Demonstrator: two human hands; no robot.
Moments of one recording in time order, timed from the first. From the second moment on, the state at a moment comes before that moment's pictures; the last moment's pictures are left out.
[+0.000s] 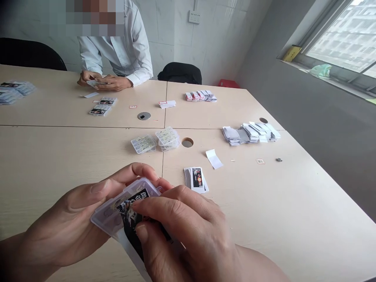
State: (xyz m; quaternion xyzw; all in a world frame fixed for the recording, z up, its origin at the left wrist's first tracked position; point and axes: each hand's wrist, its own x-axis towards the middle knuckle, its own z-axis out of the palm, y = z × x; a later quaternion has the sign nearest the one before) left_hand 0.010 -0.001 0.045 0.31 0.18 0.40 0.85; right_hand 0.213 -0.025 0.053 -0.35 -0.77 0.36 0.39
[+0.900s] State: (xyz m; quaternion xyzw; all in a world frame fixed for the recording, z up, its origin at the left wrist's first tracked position) left_hand -0.002 0.000 0.039 0.48 0.25 0.33 0.78; right_hand 0.241 -0.009 0.061 -0.28 -0.46 0.67 0.51
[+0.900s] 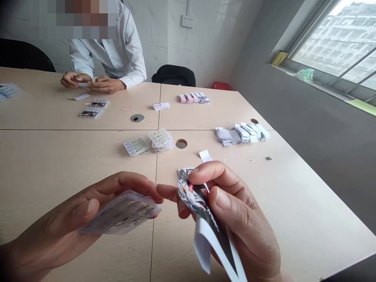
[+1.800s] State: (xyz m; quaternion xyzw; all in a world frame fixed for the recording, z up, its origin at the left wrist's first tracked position) left_hand 0.000 0.003 0.039 0.48 0.23 0.34 0.77; right_hand 0.234 -0.007 0.066 -0.26 -0.43 0.69 0.52
